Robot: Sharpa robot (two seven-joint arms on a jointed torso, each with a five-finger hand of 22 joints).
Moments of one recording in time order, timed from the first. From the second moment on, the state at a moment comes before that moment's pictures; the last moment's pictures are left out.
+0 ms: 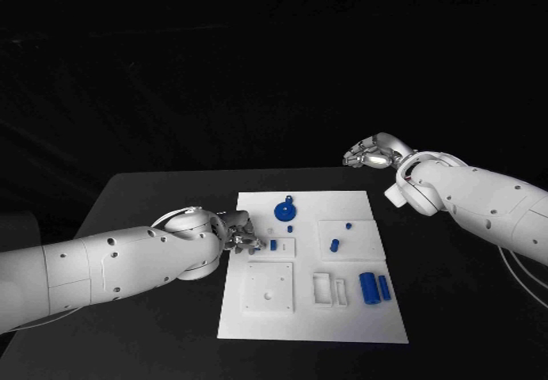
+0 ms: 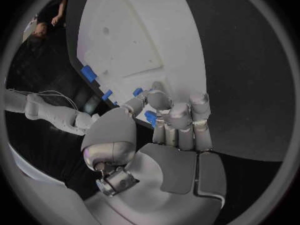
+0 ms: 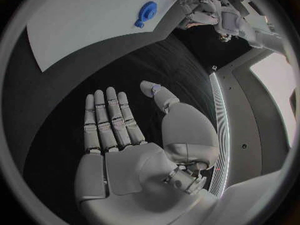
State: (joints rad) left arm 1.32 -0.67 -0.23 1.41 -1.23 -0.15 -0.43; left_hand 0.81 -0.04 0.64 -0.11 0.06 1.17 -0.02 0.57 0.70 1.40 -0.12 1.03 0.54 1.28 -0.21 1.46 0.59 0.12 1.05 -0.18 1.10 1.31; right arm 1.34 -0.56 -0.03 0.85 -0.84 -0.22 0.18; right_hand 0.91 -0.08 0.47 -0.27 0.66 0.82 0.20 0.30 0.39 1.00 0.17 0.23 0.07 0.75 0.20 0.44 0.39 0.22 0.56 0.25 0.22 1.07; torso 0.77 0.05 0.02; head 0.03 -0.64
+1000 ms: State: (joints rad) left arm 1.32 -0.66 -0.23 1.40 -1.23 -0.16 -0.43; left_hand 0.77 -0.19 0.64 0.03 0.05 1.15 -0.02 0.59 0.70 1.40 -0.12 1.03 0.54 1.28 -0.22 1.46 0.58 0.11 1.05 -0.18 1.10 1.31; right arm 1.34 -0.56 -0.03 0.85 -0.84 -0.22 0.18; right_hand 0.91 -0.08 0.47 -0.27 0.66 0.82 0.20 0.30 0.39 1.00 0.17 0.23 0.07 0.75 0.20 0.44 0.39 0.22 0.56 0.25 0.22 1.07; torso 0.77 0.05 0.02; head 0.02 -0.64
